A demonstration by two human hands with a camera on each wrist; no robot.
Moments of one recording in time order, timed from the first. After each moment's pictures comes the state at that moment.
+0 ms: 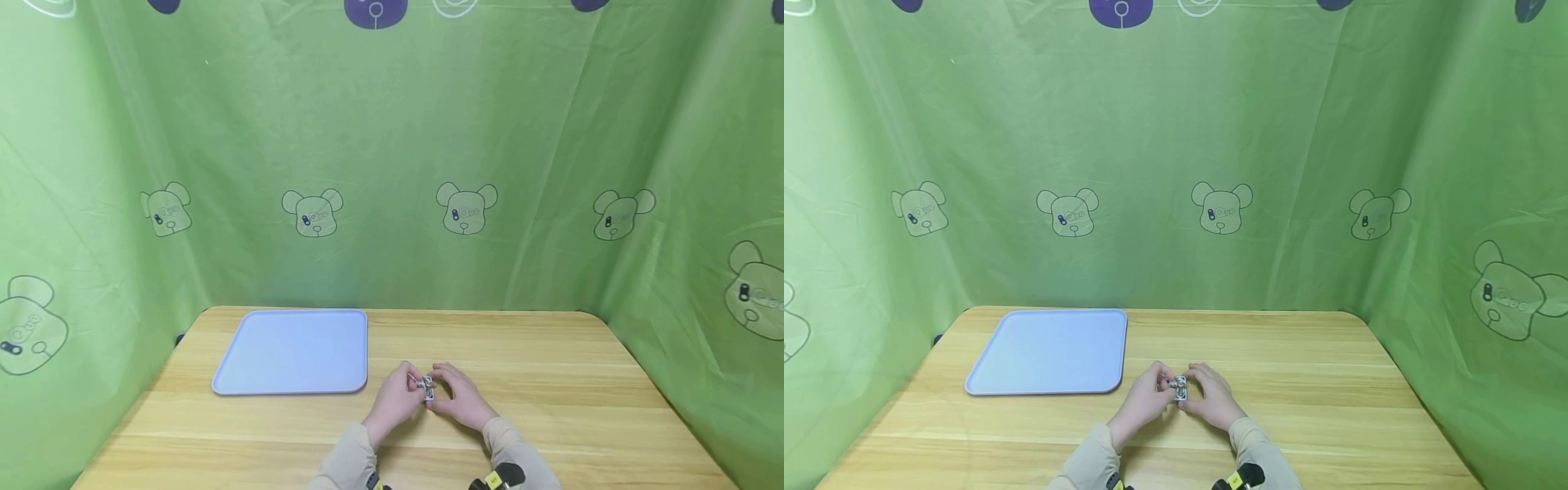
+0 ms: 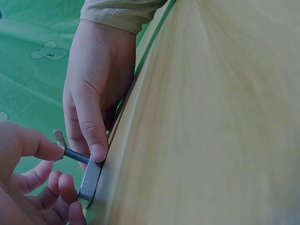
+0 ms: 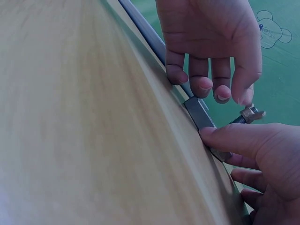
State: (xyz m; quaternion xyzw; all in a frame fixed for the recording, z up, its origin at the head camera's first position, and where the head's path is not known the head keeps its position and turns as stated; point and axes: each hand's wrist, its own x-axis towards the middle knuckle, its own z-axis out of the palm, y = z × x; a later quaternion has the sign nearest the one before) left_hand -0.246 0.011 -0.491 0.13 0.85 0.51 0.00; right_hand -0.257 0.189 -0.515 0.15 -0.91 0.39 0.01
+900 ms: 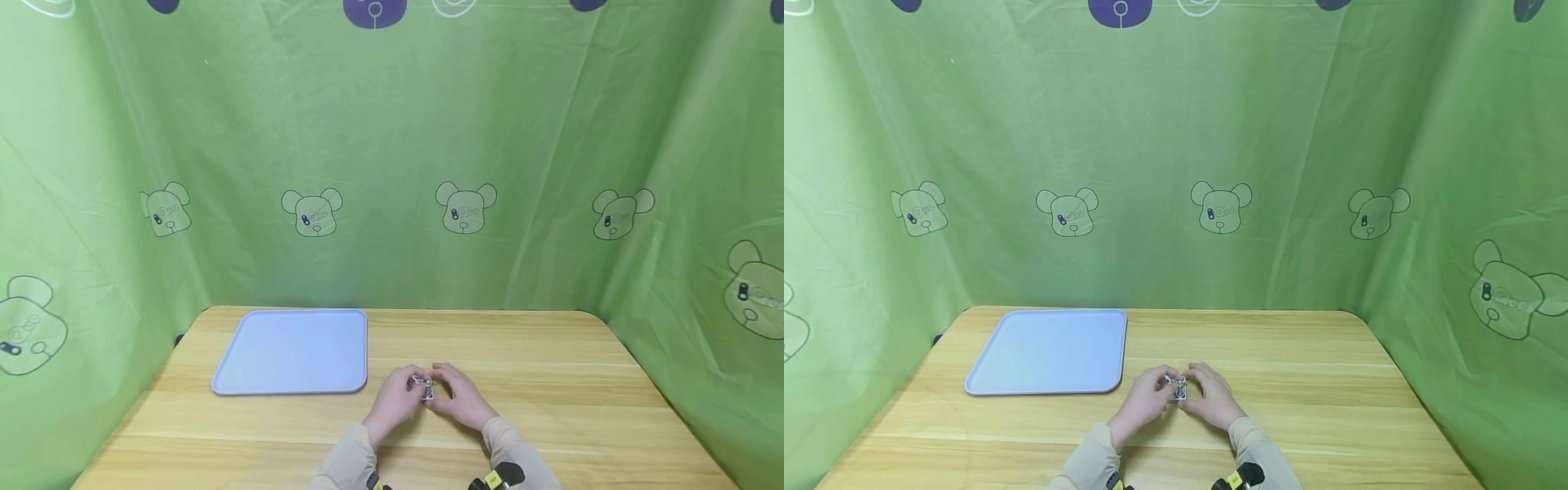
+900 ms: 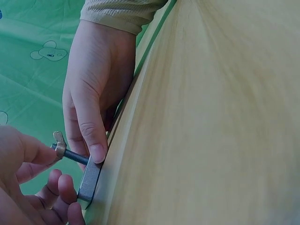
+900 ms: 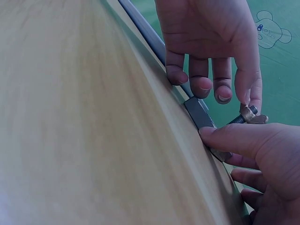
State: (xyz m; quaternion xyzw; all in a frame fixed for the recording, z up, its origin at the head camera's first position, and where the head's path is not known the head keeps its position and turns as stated) left_hand -0.249 0.014 -0.492 0.16 0.87 0.47 -0.01; right_hand -0.257 0.189 -0.515 0.15 -0.91 0.38 0.01
